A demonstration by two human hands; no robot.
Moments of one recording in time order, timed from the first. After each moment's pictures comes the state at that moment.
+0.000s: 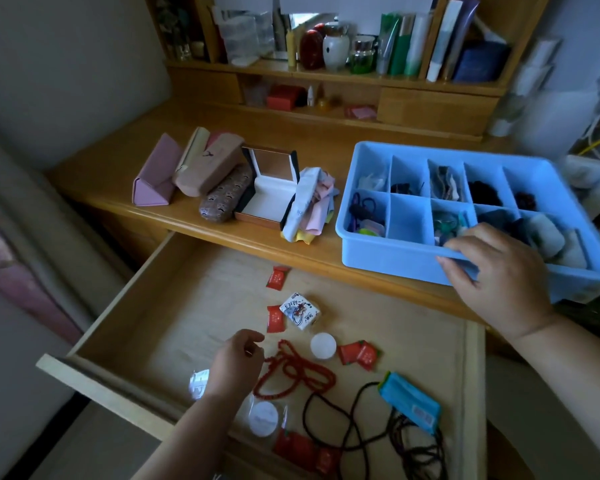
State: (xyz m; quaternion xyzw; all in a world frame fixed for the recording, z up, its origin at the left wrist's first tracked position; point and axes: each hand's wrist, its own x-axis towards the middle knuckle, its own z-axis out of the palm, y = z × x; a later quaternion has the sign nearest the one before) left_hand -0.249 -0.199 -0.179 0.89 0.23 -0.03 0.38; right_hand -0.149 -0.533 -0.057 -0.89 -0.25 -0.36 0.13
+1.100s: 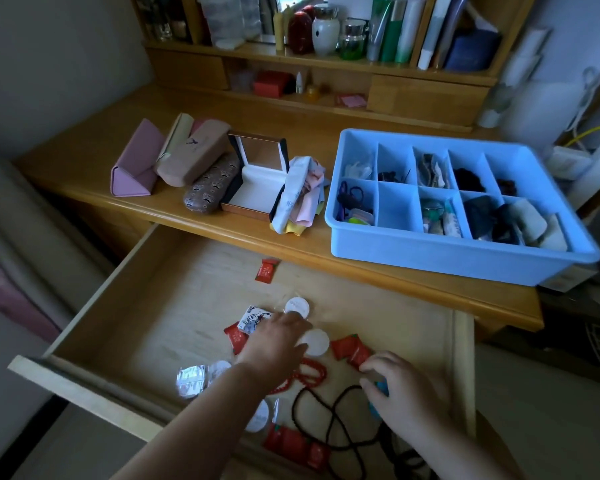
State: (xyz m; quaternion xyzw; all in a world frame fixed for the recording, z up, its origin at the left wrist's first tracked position) left_hand -0.219 -0.242 -0.175 0.98 -0.13 -0.08 0.15; right_hand -0.257 -0.467 -0.184 -0.95 -0.10 0.09 0.28
